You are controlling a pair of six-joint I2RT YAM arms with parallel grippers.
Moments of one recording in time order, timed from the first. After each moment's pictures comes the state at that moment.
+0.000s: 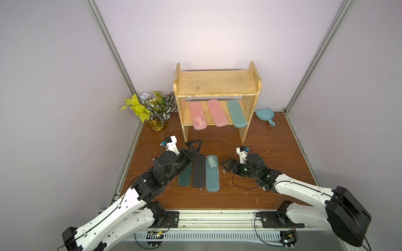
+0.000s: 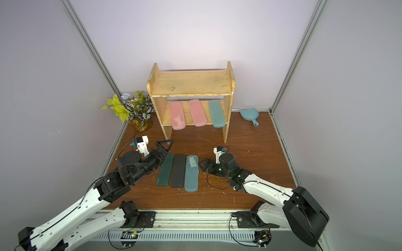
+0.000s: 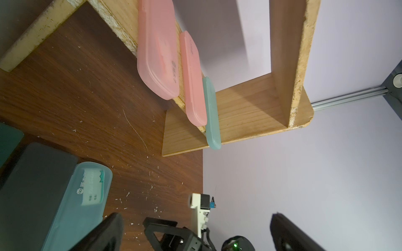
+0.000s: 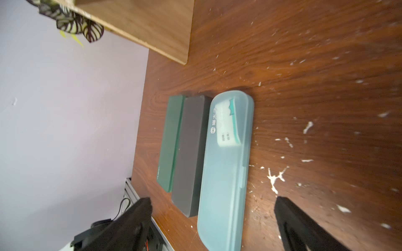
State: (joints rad) left arm -0.77 0.75 0.75 -0.21 -0.19 -1.26; right arm 0.73 1.10 0.49 0.07 -0.18 0.93
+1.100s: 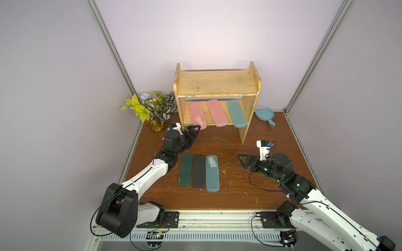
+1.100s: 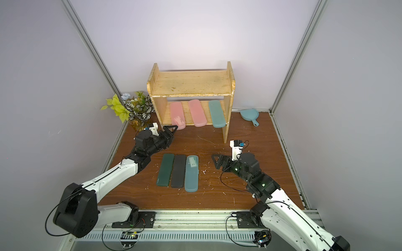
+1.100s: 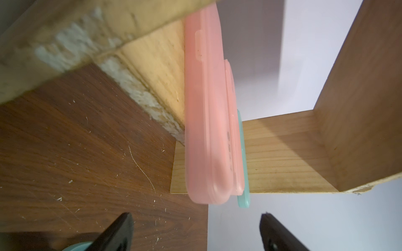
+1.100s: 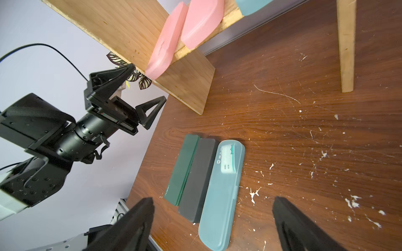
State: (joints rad) left arm -0.35 1.30 0.74 0.35 0.25 -1.24; right arm 0.64 0.70 0.60 -0.26 -0.09 0.75
